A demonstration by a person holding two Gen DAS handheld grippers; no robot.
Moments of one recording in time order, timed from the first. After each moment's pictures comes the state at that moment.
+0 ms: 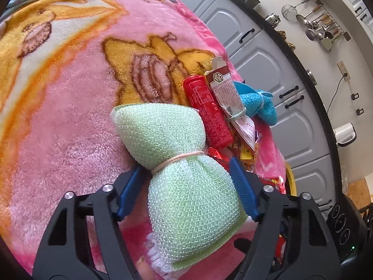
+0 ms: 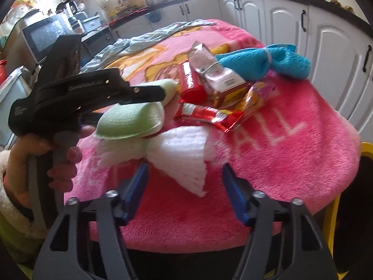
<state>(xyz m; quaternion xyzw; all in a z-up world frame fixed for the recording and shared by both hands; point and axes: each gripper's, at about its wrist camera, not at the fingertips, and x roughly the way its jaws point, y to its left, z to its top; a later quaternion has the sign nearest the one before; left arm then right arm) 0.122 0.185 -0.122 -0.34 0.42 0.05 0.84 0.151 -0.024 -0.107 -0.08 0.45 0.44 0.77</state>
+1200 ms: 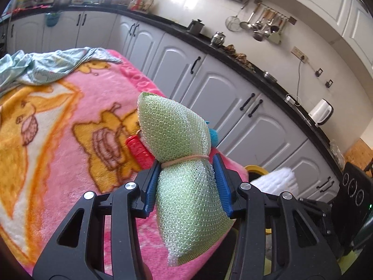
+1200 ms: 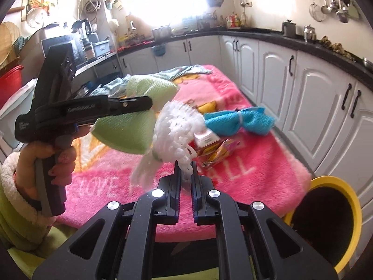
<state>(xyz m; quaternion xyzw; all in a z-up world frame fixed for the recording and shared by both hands) 0.101 0.132 -0.013 -0.22 0.31 -0.02 0.93 0.142 -0.080 -0.008 -0.07 0.34 0.43 0.83</state>
